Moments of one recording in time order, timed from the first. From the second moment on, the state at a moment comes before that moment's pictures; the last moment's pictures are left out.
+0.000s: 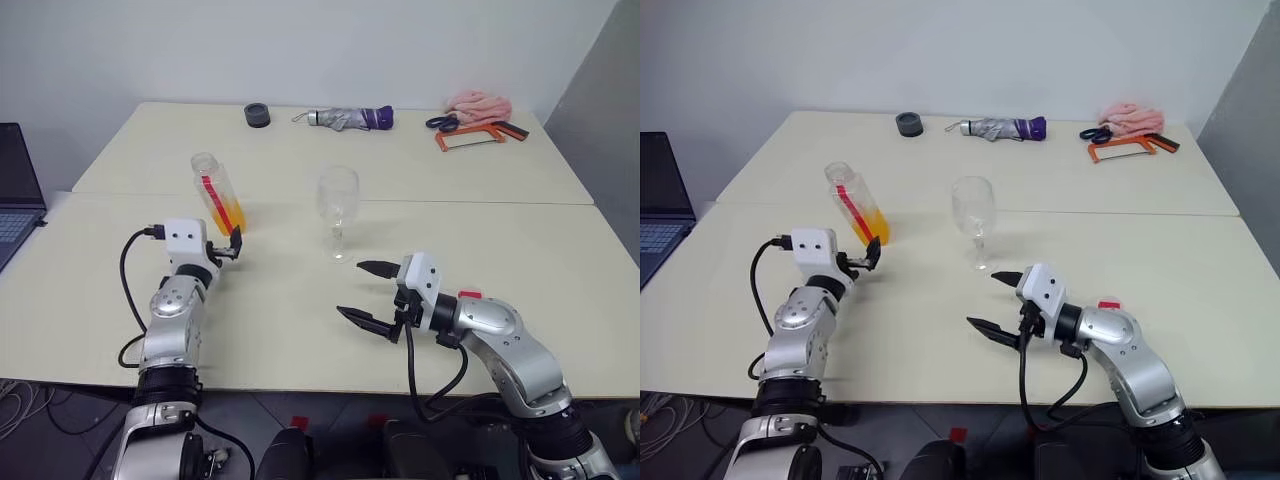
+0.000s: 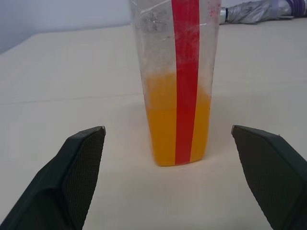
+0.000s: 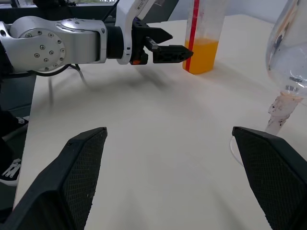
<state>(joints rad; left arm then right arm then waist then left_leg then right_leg) -0.43 0.34 0.23 0.36 -0.14 0.07 -0.19 -0.24 -0.39 0.22 -0.39 0.26 0.42 0.78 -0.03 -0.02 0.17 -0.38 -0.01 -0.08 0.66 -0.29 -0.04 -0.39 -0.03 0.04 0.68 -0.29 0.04</state>
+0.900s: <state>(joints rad) -0.66 0.34 0.23 0.67 -0.13 -0.06 -0.18 -0.35 -0.32 0.18 -0.45 0.42 0.56 0.68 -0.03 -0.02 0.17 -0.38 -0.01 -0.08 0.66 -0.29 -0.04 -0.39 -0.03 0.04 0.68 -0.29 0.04</state>
